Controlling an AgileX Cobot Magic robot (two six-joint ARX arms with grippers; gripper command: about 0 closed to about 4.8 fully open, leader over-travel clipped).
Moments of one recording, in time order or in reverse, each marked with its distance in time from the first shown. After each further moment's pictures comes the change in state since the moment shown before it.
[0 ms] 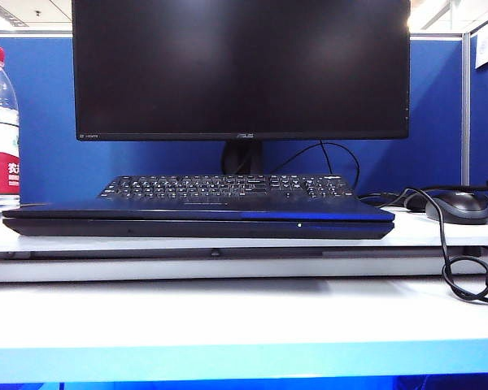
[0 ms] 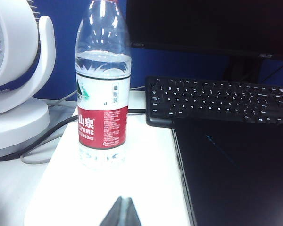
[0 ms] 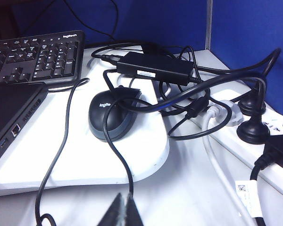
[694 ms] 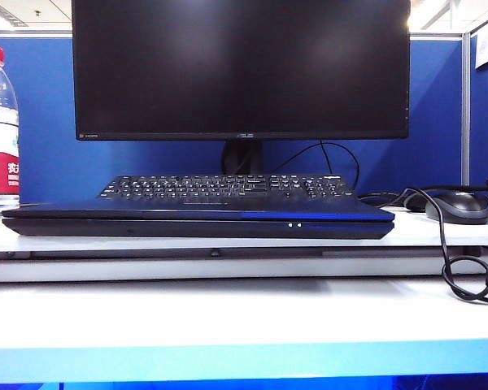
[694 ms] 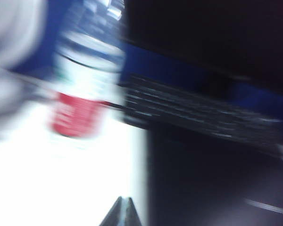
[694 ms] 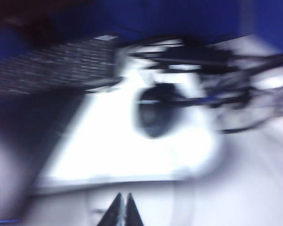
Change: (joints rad) left arm 0.000 0.000 0.000 0.001 0.079 -0.255; right arm 0.000 0.000 0.000 0.023 -0.192 0.170
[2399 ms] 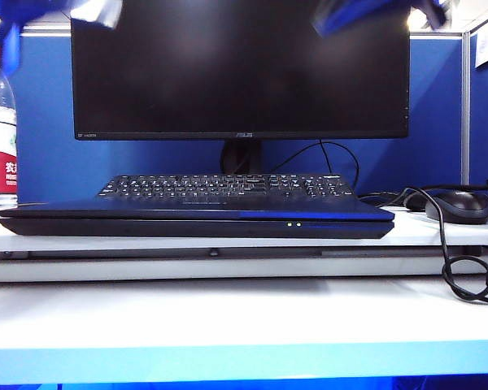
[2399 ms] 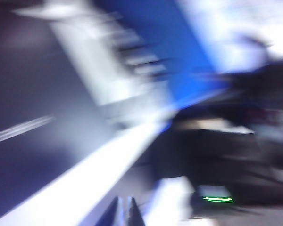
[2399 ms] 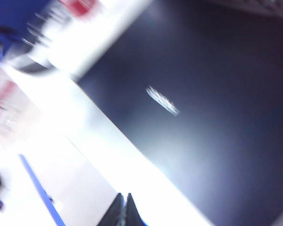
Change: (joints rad) left arm -0.071 1.214 0.995 -0.550 0.941 0.060; right arm 0.344 1.218 1.167 -0.602 -0.447 -0.202
